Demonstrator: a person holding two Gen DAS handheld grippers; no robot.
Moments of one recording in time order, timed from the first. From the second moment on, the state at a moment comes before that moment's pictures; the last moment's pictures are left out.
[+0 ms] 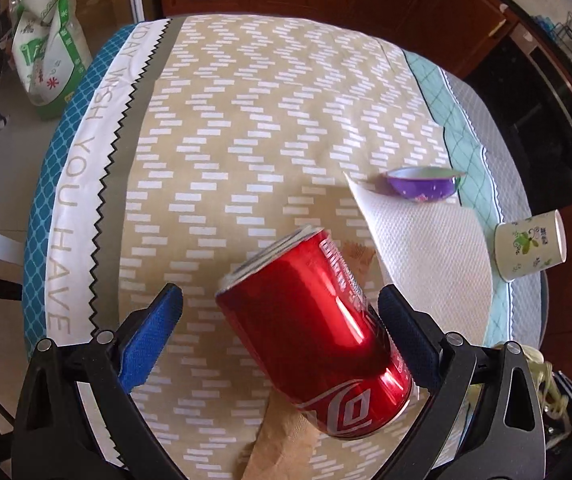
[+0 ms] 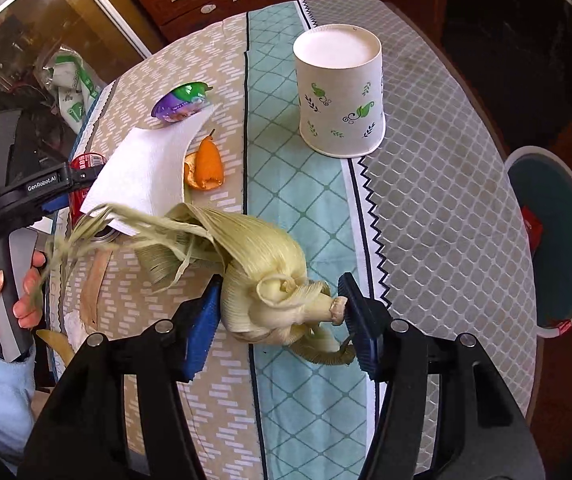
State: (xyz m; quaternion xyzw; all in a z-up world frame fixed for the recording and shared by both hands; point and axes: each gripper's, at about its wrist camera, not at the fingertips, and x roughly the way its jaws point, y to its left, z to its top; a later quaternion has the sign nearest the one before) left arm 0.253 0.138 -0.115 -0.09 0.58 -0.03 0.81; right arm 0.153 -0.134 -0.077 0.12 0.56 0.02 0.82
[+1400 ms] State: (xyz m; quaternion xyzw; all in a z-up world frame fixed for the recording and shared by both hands) left arm 0.138 -0.056 -0.022 0.06 0.50 -0.21 0.84; right arm 0.068 -0.284 -0.019 0.23 0.44 -0.05 0.87
